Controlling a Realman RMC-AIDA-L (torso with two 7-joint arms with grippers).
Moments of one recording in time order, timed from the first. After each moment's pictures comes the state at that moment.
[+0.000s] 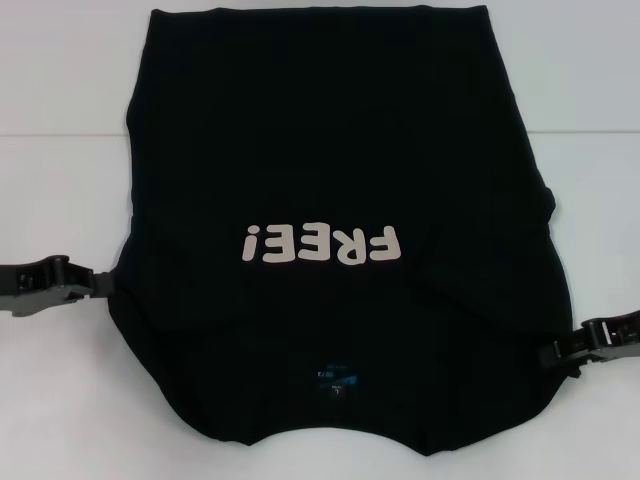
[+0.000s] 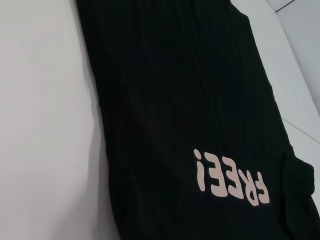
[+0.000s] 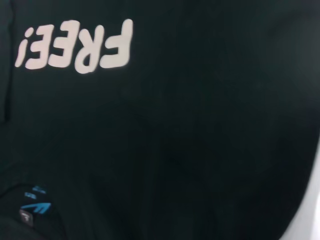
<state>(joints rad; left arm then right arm) -0.54 -1.93 0.47 0.69 2.33 1.51 -2.34 0.71 2.00 -0.64 -0.69 -2.67 -1.47 2.41</state>
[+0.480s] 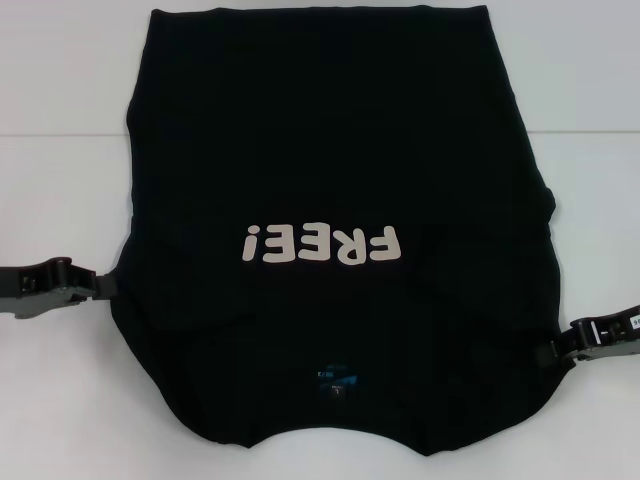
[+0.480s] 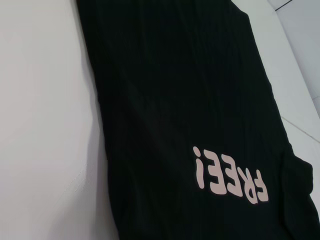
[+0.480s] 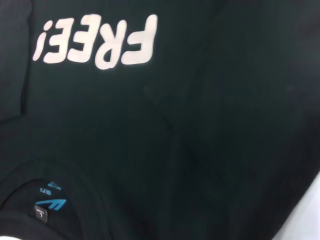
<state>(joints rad) -0.55 -1.93 0.47 0.68 2.33 1.50 -2.34 0.72 2.01 -0.64 -0.69 -2.67 -1.48 2.41</state>
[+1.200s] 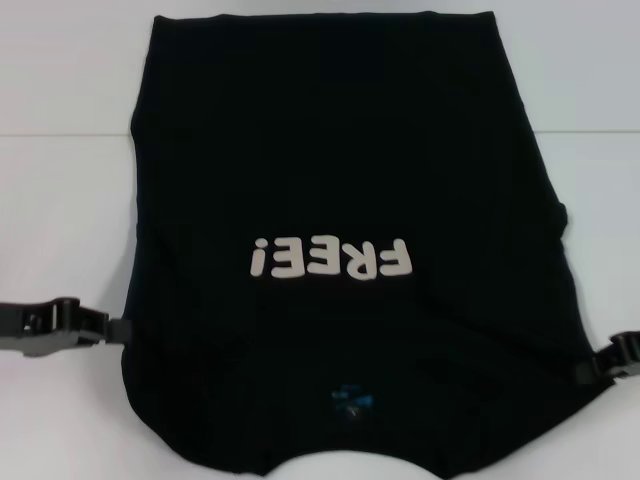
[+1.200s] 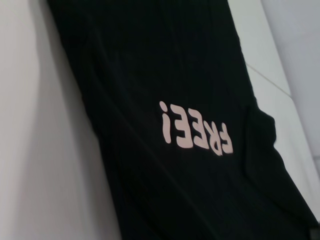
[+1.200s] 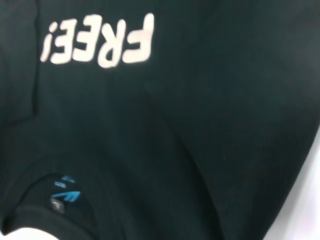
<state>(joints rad) -0.53 -1.93 0.48 0.69 2.36 1.68 -2.32 0.68 1.97 -0.61 -0.73 -2.66 -1.62 2.40</state>
